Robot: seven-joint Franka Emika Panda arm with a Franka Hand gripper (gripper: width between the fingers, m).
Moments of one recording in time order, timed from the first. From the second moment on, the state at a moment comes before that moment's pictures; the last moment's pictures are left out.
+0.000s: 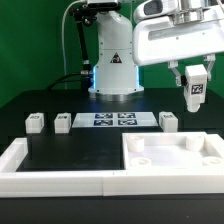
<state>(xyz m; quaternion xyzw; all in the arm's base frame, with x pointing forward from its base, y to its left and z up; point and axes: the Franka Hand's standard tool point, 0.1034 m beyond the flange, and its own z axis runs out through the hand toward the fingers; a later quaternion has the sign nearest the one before) 0.514 0.112 0.129 -0.99 0.00 -0.13 0.07</state>
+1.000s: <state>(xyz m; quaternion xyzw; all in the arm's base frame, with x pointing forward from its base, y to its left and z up) 0.552 0.120 0.112 -0.98 -0.03 -0.19 0.06</state>
